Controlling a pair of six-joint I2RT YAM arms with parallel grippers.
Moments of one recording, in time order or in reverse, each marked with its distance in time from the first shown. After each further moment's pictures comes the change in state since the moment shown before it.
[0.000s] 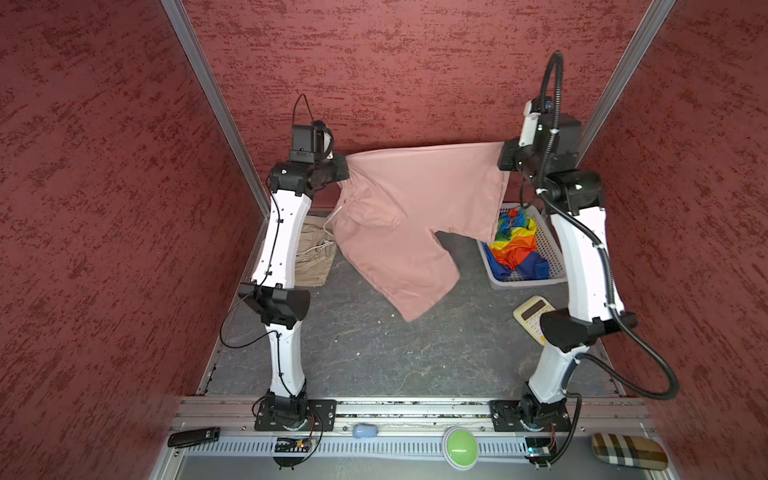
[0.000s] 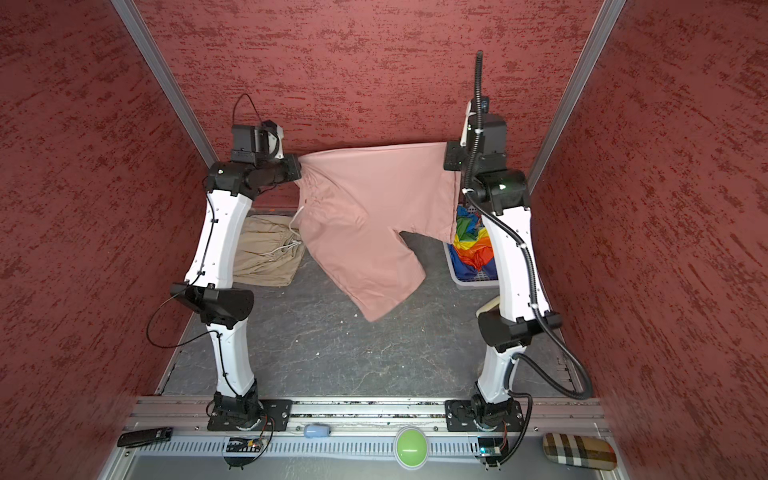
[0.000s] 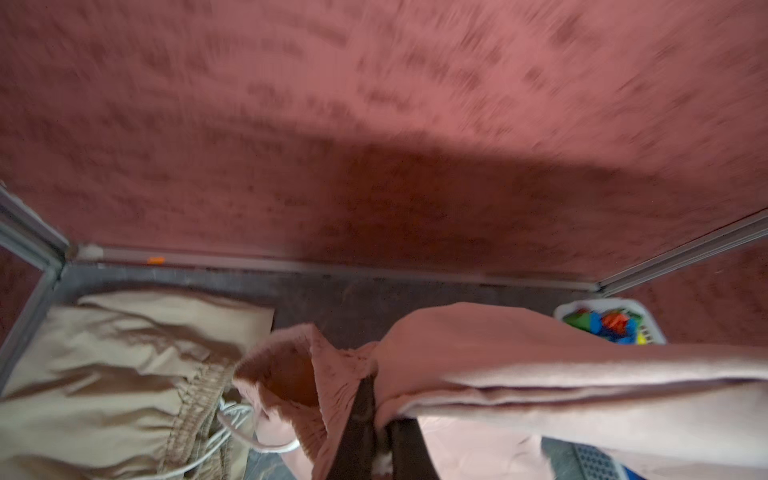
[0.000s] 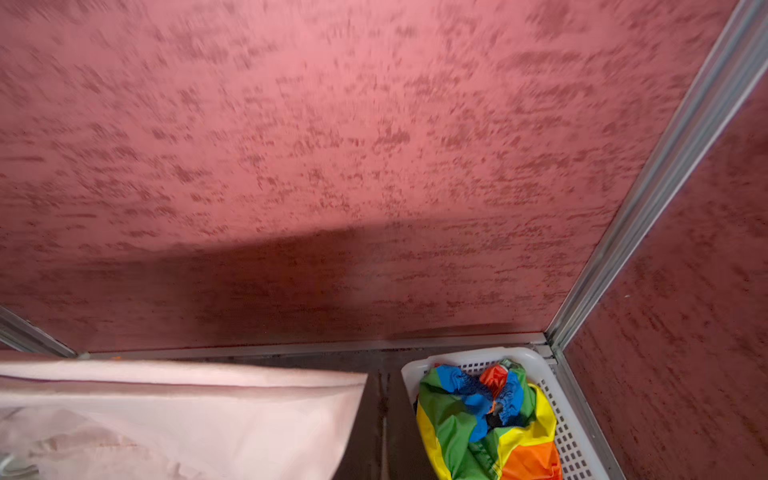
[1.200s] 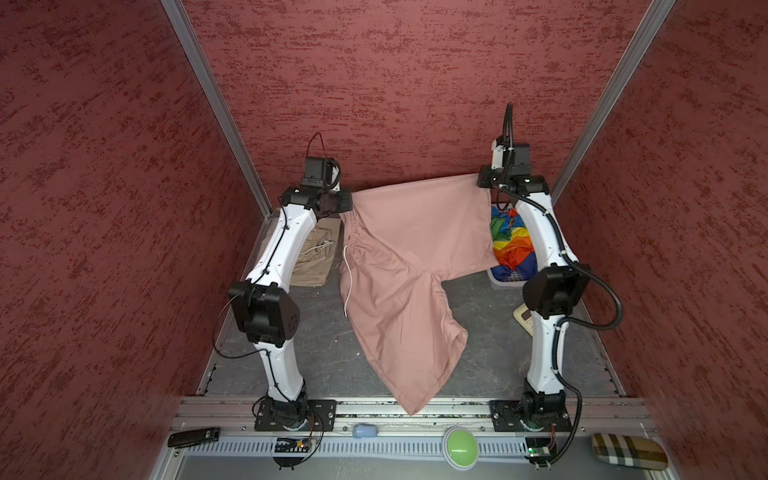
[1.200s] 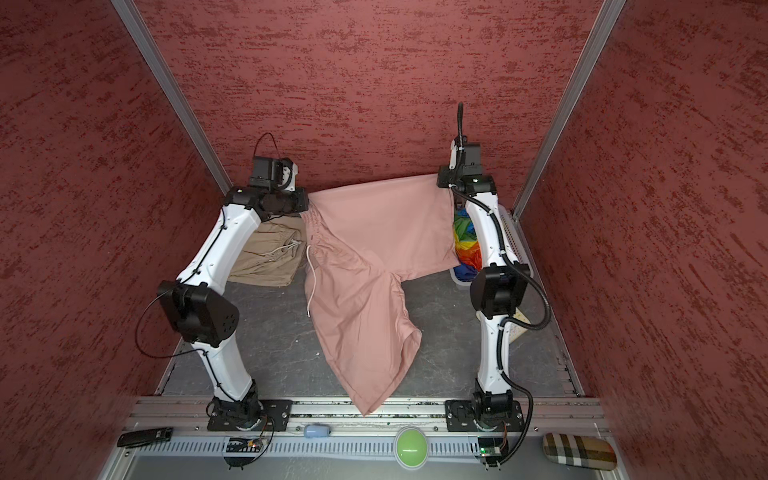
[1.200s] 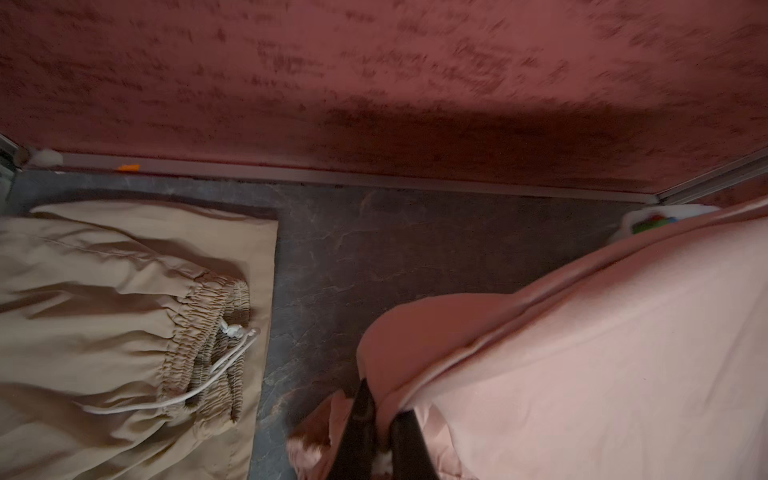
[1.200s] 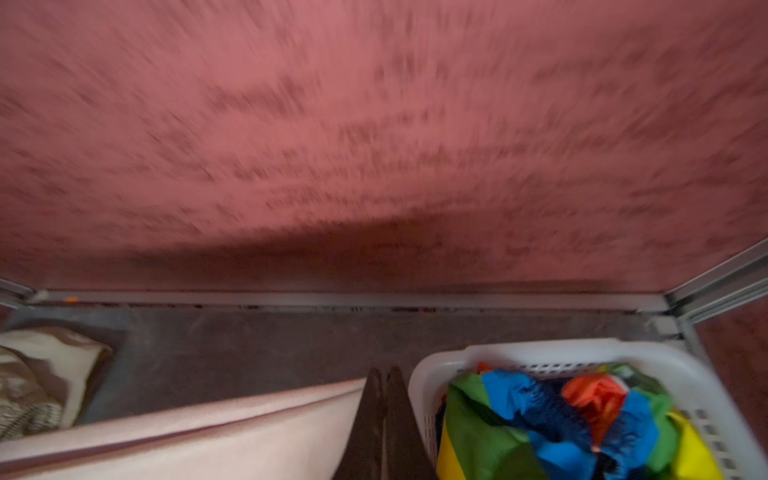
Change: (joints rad) left arm 0.018 -0.074 -0.652 0.216 0.037 0.067; right arm -0.139 0.486 -0.084 0.214 -0.273 0.024
